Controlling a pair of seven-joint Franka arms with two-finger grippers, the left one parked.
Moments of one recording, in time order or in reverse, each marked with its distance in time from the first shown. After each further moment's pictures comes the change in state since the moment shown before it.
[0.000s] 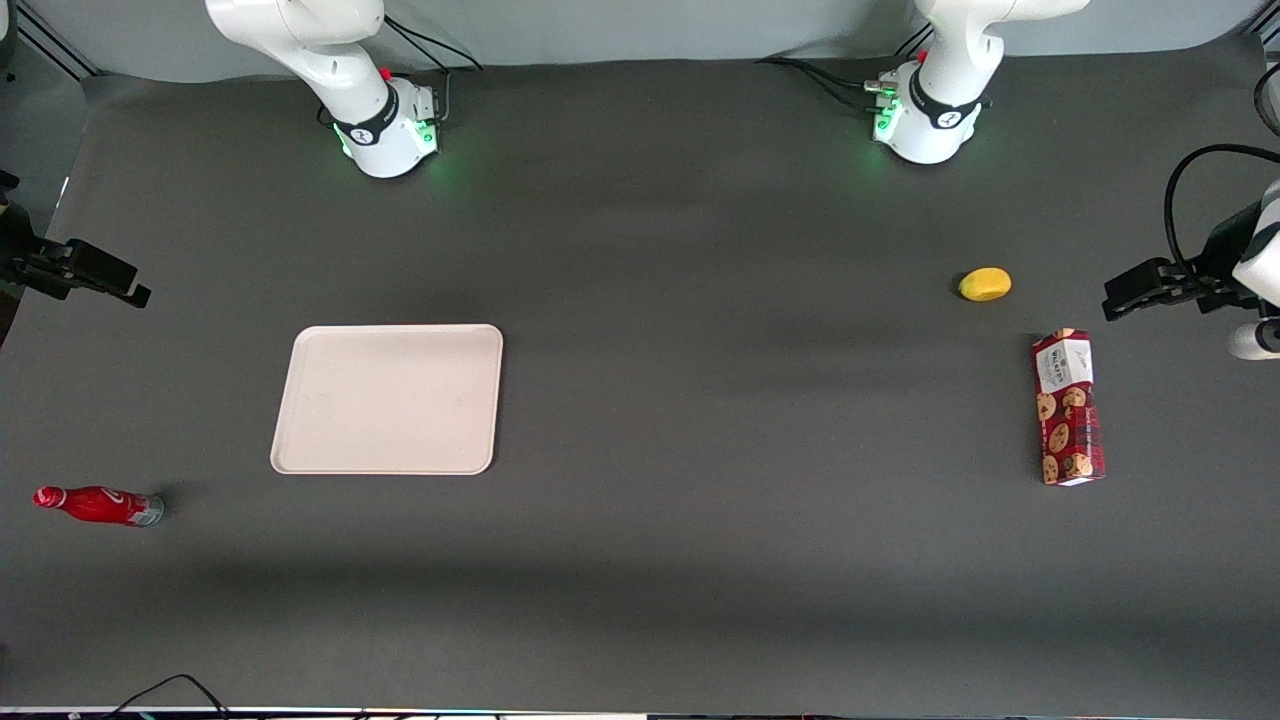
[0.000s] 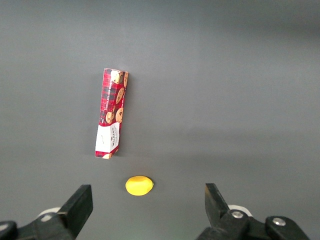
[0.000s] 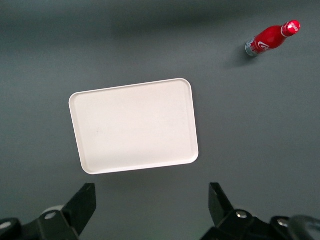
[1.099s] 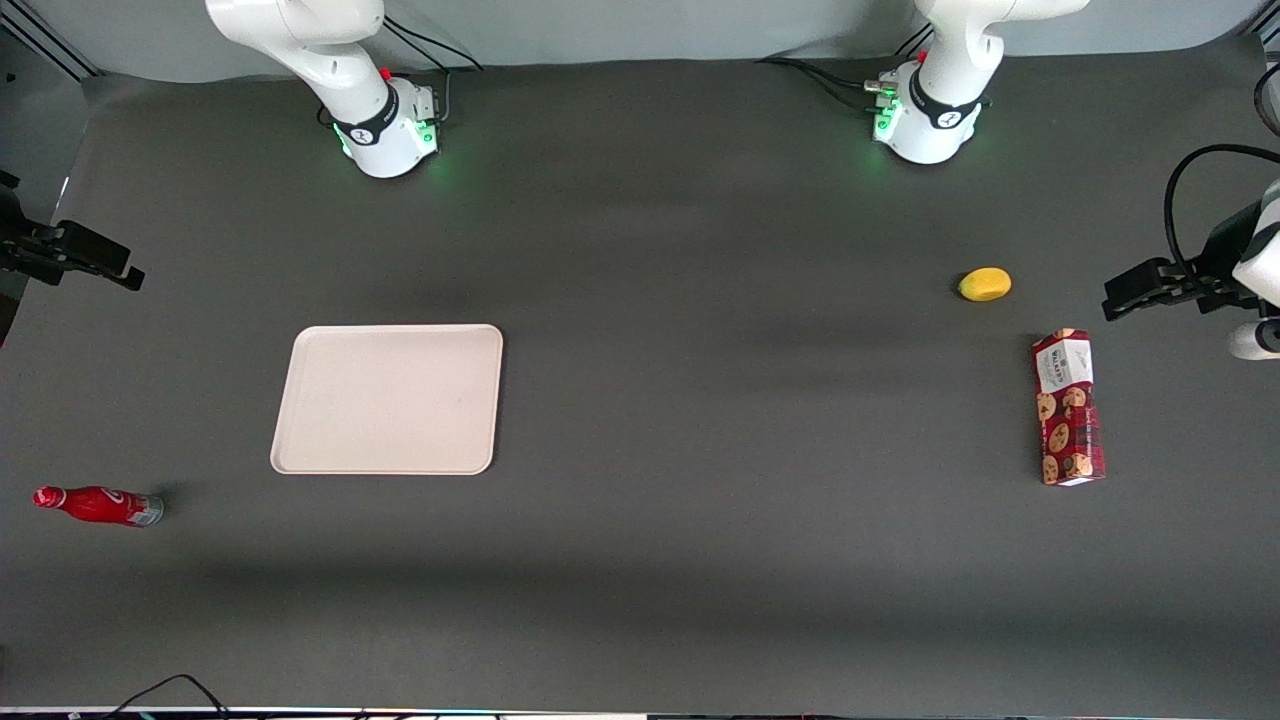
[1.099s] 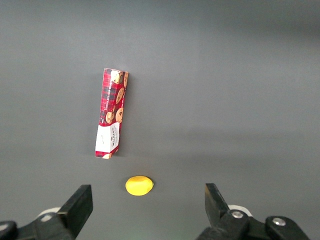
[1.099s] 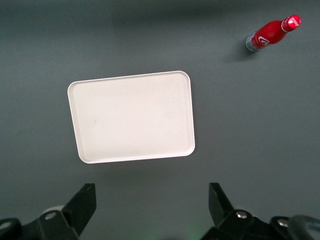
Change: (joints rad) arm 0.000 -0.017 -0.011 0.001 0.000 -0.037 -0.047
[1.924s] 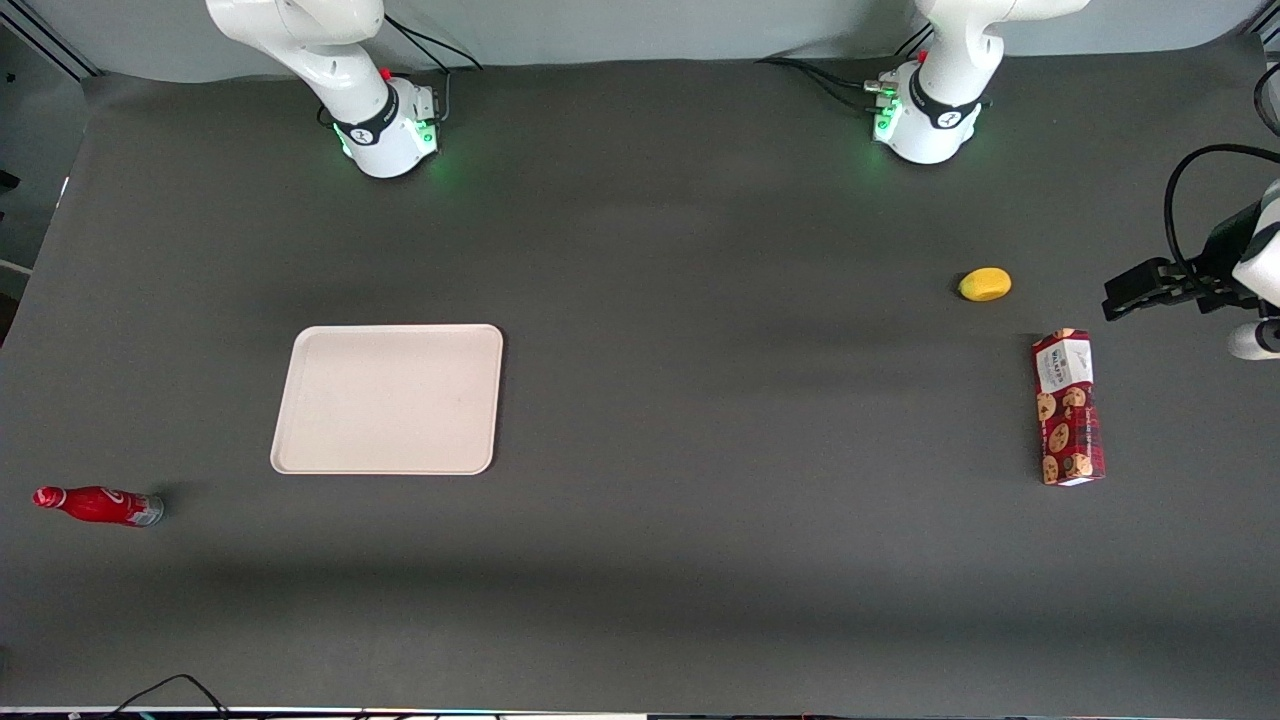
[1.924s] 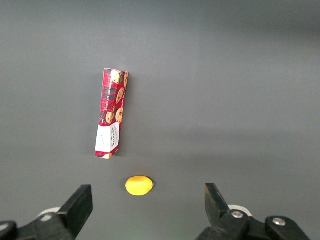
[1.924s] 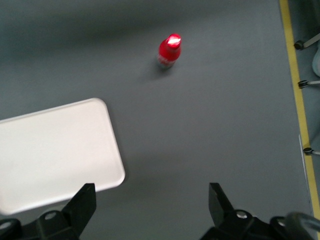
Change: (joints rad) arm -0.038 0.153 -0.274 0.033 -0.074 0.182 -0.158
